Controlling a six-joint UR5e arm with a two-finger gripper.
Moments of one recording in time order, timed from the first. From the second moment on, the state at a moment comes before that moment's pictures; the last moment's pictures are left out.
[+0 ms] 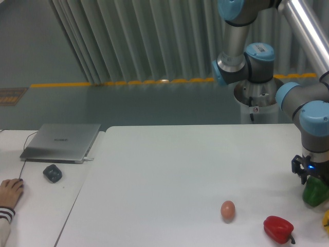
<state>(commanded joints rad) 2.50 -1.99 -1.58 -1.14 1.69 1.00</state>
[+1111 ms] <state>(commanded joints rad) 2.57 -1.94 -1.38 -1.26 1.76 1.86</state>
